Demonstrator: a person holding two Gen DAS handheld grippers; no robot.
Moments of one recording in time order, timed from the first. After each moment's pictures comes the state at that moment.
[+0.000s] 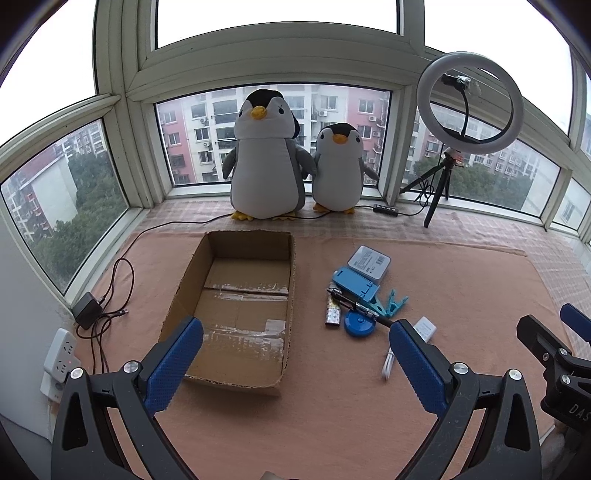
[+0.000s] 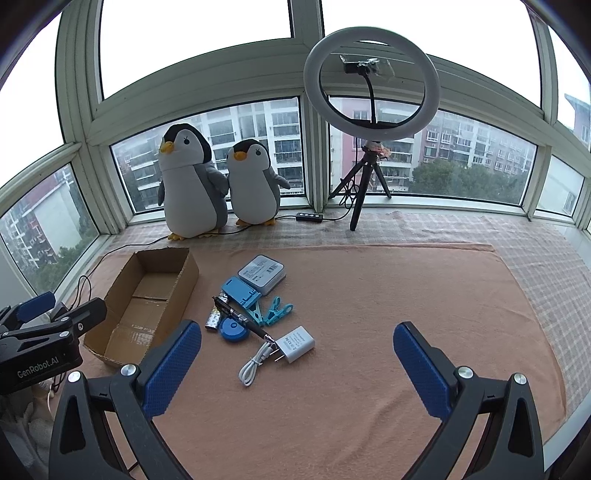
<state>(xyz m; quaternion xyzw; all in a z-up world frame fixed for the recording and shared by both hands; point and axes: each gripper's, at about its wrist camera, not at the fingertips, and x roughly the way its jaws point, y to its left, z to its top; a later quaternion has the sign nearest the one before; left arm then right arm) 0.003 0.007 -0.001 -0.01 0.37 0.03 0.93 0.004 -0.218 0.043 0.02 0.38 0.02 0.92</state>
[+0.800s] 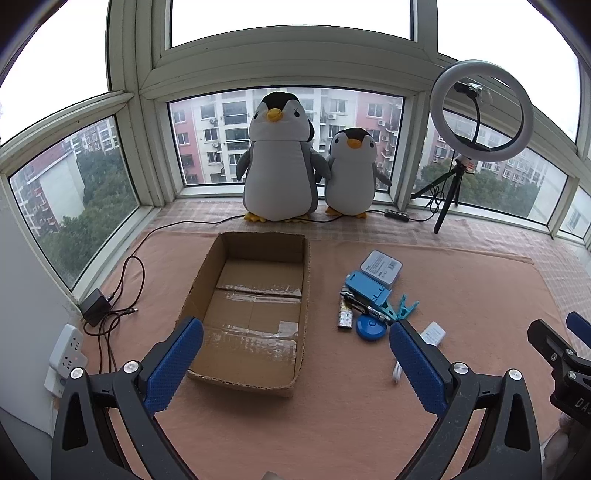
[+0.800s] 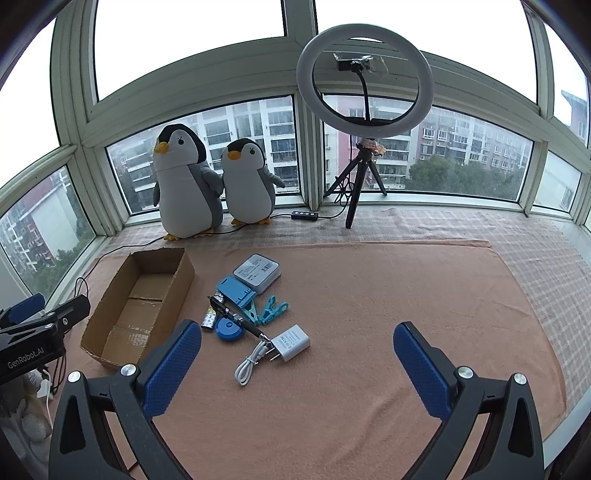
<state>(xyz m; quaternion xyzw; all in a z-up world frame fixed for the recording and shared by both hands) 0.002 0.021 0.000 -0.02 0.37 0.05 0.93 0.005 -0.222 0.041 0.02 0.39 0.02 0.92</state>
